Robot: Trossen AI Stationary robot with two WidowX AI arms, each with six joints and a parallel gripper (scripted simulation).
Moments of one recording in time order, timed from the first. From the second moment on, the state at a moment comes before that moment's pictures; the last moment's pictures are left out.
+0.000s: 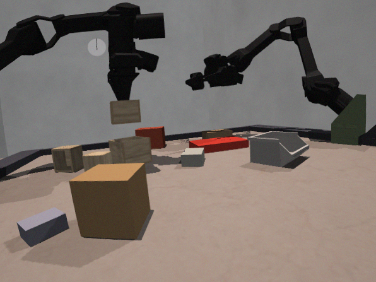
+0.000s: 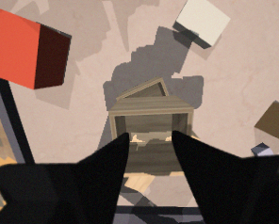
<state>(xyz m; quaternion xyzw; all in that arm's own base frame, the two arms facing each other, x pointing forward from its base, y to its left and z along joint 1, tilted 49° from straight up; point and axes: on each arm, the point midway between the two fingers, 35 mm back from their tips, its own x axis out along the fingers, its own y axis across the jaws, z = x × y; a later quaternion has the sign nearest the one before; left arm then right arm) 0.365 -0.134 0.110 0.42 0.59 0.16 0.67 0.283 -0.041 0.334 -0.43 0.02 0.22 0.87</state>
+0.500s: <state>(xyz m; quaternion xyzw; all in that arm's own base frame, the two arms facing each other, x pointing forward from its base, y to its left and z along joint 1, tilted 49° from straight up) 0.365 -0.134 0.110 0.56 0.61 0.02 0.56 0.283 -0.041 0.334 -0.43 0.02 0.22 0.87</state>
